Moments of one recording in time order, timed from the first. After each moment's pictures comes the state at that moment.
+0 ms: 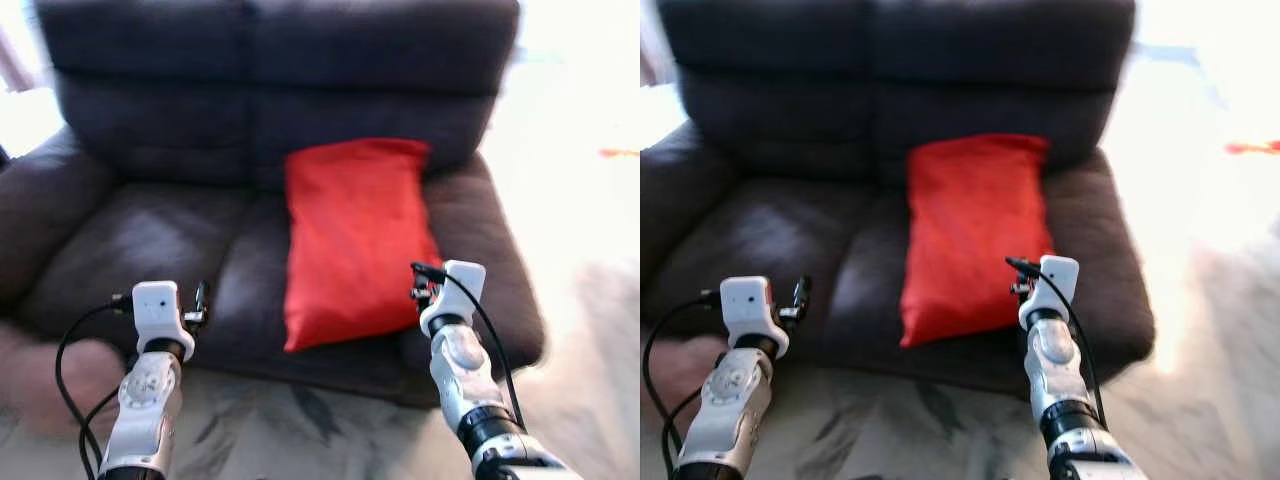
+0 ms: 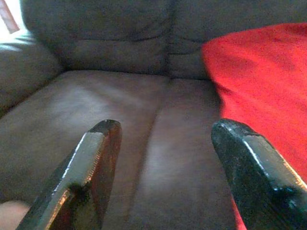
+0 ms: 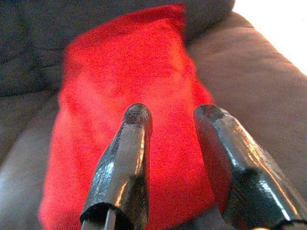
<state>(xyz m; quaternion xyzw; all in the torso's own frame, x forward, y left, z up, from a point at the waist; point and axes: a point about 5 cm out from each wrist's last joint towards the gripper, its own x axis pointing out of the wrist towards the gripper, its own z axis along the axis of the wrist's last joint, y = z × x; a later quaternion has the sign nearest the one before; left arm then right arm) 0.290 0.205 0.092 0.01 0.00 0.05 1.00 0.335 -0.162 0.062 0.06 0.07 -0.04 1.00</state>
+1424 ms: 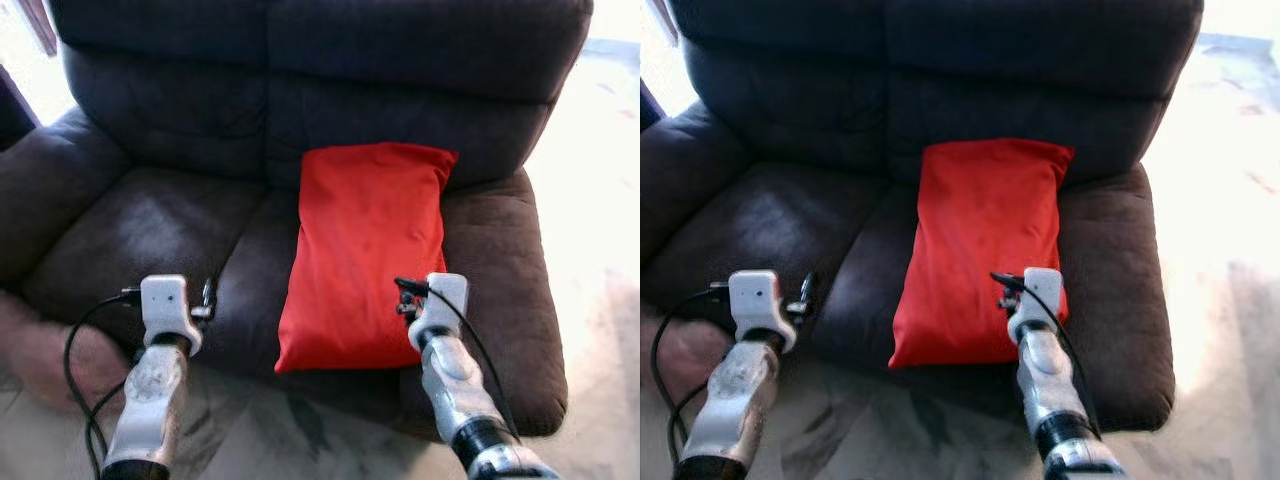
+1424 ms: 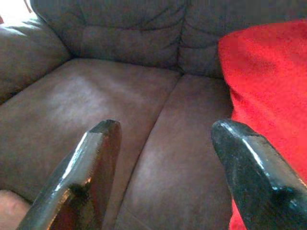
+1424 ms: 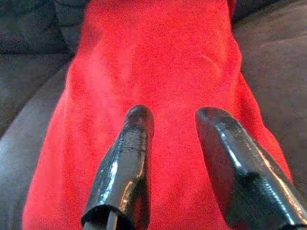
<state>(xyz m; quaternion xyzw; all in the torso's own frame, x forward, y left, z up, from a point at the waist) 0.297 0.194 0.096 0.01 0.00 0.03 1.00 0.321 -0.154 0.040 0.04 0.11 -0.01 0.99</state>
